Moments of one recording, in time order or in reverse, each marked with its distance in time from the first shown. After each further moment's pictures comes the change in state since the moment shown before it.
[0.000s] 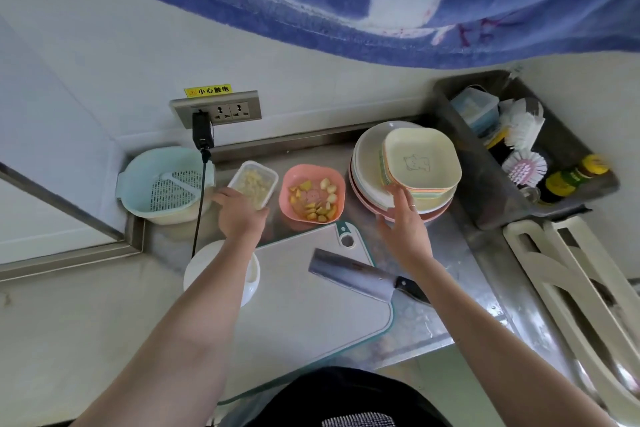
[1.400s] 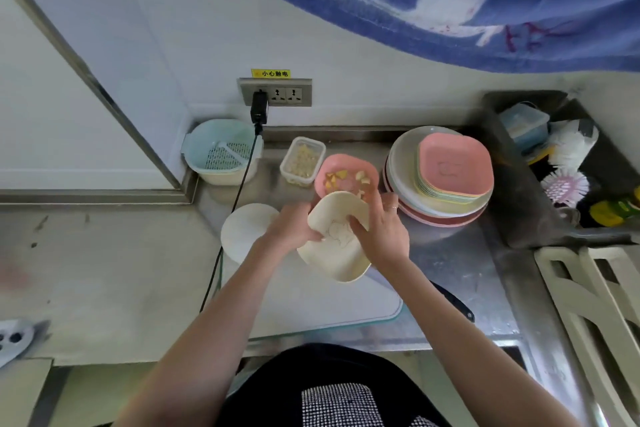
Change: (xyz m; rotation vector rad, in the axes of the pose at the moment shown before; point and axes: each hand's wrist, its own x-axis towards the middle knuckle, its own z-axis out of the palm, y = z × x) left_hand -0.099 -0.011 -0.031 -0.159 -0.407 0.296; right_hand -0.044 -0.063 0.017 -0.143 -0.160 -0.162
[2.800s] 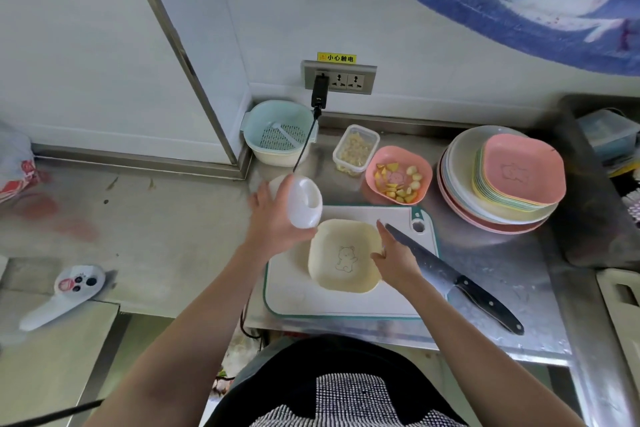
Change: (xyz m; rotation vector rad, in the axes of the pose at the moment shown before) left_hand -0.049 -0.099 -0.030 0.015 0.424 -0.091; right_hand -0.025 -0.007 0.073 0.137 -0.487 0.147
